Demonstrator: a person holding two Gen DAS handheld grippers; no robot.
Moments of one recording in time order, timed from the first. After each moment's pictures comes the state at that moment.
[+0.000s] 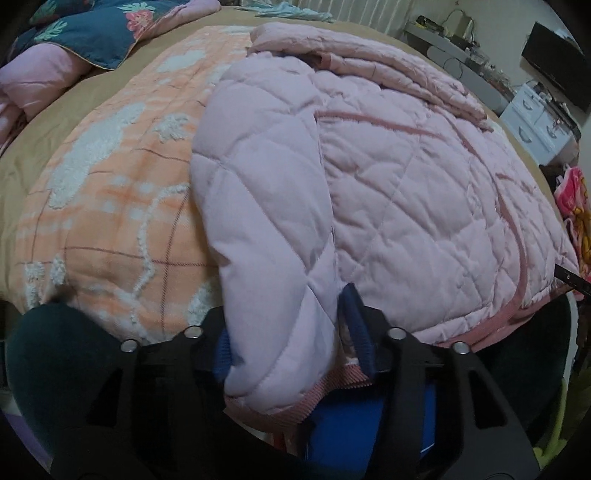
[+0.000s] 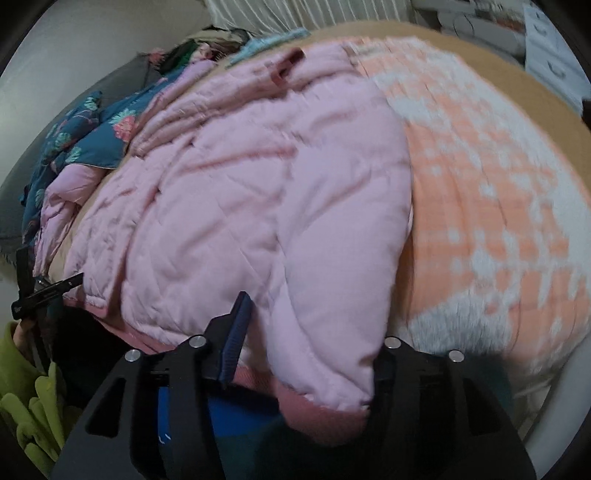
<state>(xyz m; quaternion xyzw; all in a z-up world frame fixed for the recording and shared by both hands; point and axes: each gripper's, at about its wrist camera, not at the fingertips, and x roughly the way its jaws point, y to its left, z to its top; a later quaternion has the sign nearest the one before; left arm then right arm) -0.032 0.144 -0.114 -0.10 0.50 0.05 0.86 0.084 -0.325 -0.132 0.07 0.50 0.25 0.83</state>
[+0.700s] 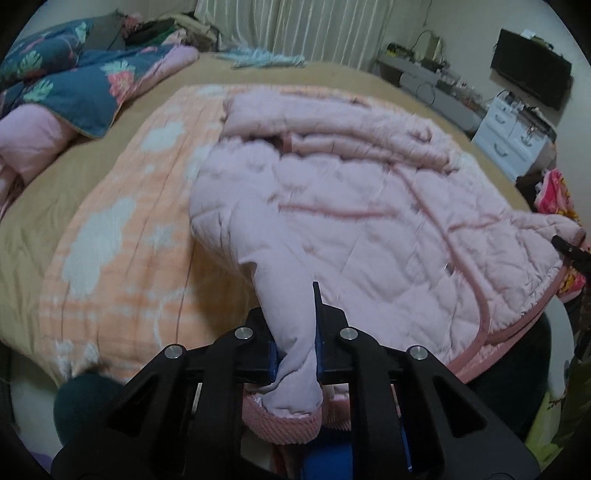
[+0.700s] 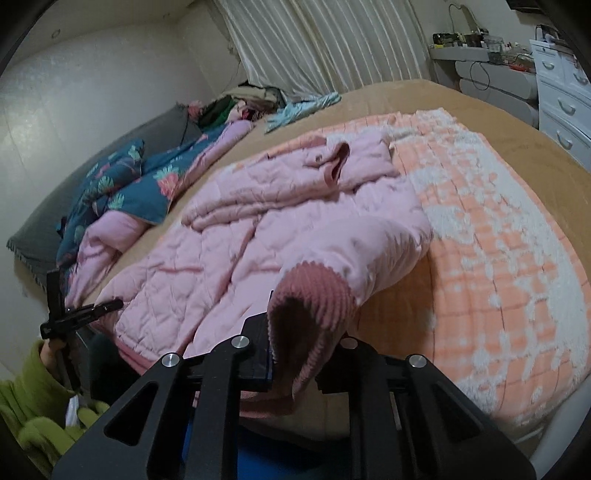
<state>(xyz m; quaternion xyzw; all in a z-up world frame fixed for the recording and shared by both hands) -0.015 0.132 -0.033 -0.08 0.42 0.01 0.91 0.096 -0.324 -0.028 0.12 0.36 0.30 0.87</state>
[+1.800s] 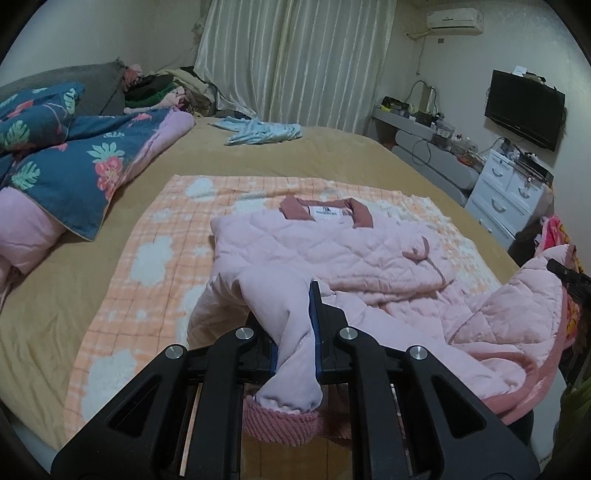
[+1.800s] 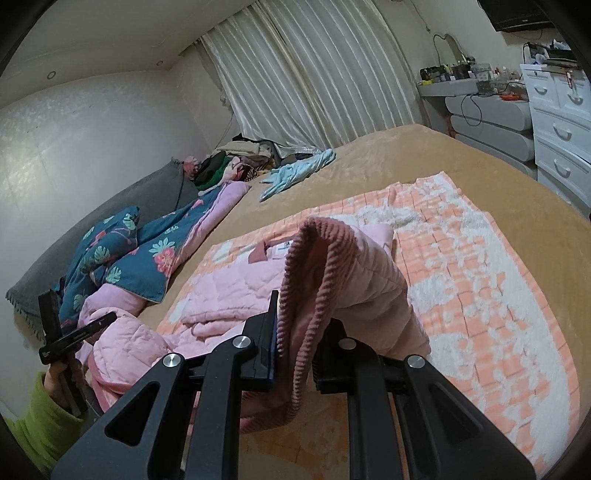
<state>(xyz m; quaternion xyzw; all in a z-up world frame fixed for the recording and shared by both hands) 0.095 0.139 0.074 -0.07 0.32 0.03 0.95 0.200 -0.321 0.060 0.16 0.28 0.28 0.90</state>
